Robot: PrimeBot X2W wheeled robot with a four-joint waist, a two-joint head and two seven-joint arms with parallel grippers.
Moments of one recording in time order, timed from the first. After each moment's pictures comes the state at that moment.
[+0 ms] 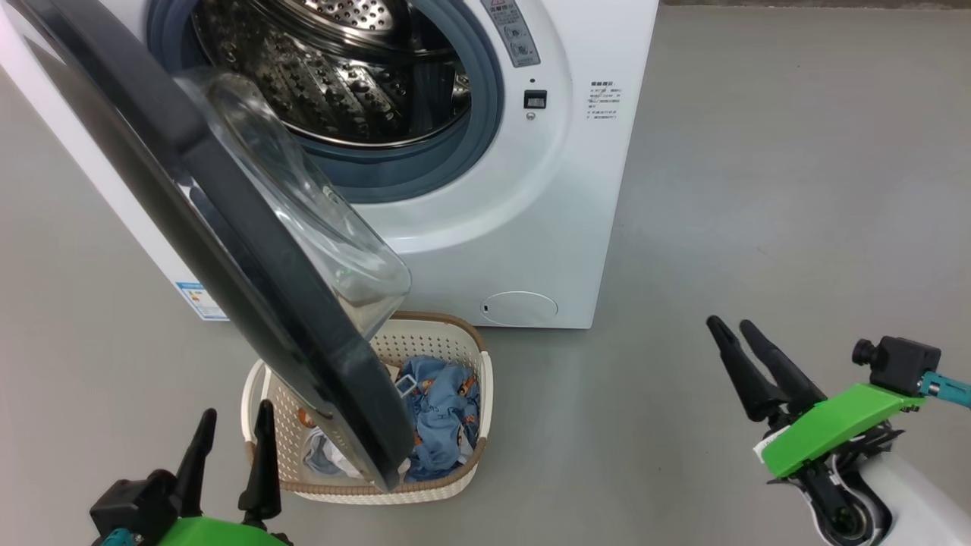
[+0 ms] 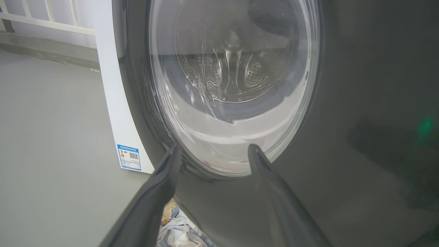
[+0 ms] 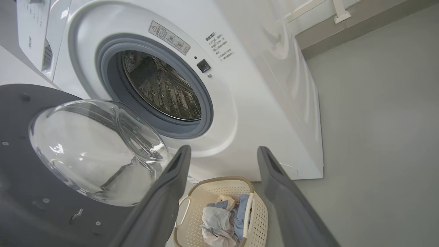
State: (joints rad) left arm -0.05 0.06 -0.06 0.22 -0.39 -0.13 -0.26; right arm -0.35 -0.46 0.59 0.43 1.22 0.13 -0.25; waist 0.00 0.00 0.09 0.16
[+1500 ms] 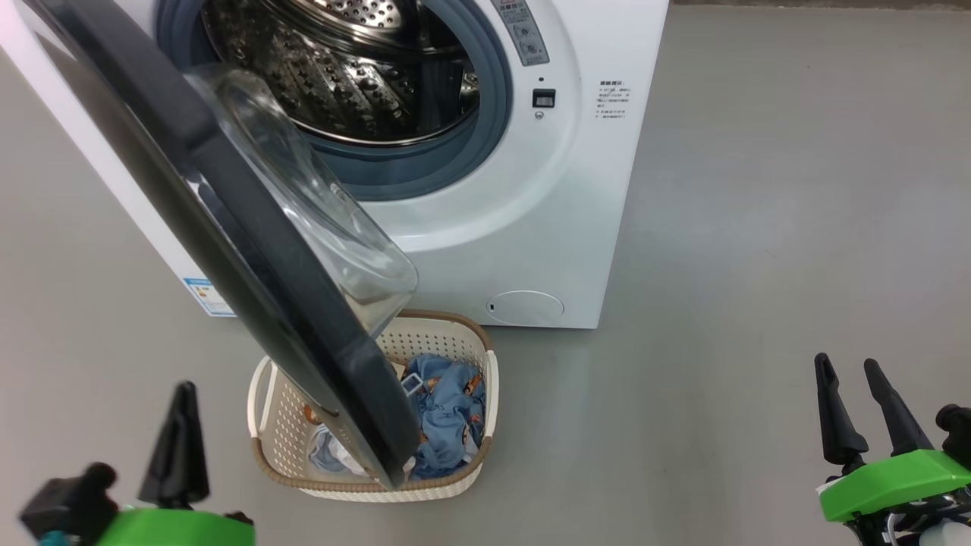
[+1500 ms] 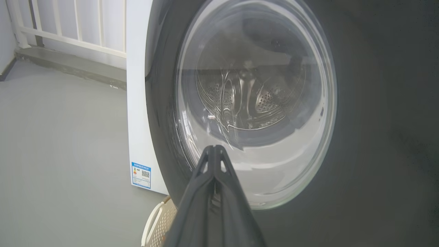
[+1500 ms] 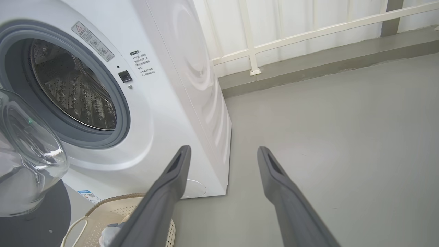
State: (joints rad) left arm -0.04 0.06 0.01 0.16 -0.42 -0.13 -0.26; right arm -0.13 -0.21 -0.02 0.40 0.51 0.13 -0.25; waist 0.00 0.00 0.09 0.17
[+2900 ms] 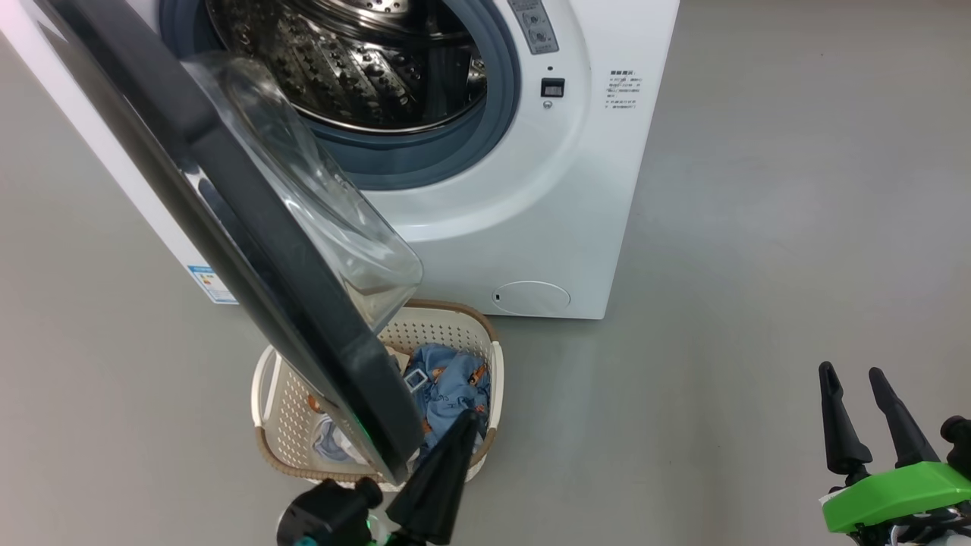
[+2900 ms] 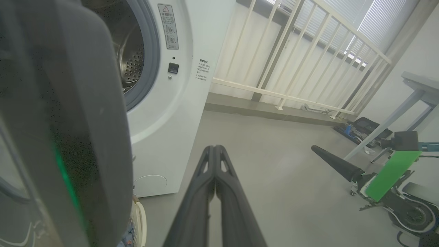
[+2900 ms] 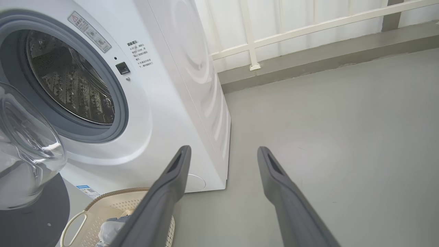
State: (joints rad) left arm -0.03 0.05 -0.51 -0.06 -0.43 -0.13 -0.20; right arm -0.09 -0.20 -0.05 0.36 0.49 0.13 -0.25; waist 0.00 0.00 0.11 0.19
